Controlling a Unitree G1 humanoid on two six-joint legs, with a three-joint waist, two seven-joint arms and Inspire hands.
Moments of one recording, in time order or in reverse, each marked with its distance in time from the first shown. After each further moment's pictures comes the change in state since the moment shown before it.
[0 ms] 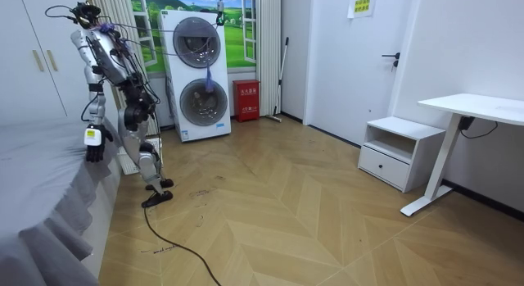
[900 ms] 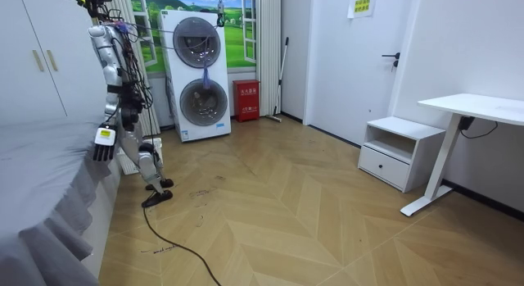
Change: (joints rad) left arm 0.101 -0.069 0.164 0.013 0.218 0.012 0.041; right arm 0.164 0.250 0.235 0.122 -0.157 0.128 0.329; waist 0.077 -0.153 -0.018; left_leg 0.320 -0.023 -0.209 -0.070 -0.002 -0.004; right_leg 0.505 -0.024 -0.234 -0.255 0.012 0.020
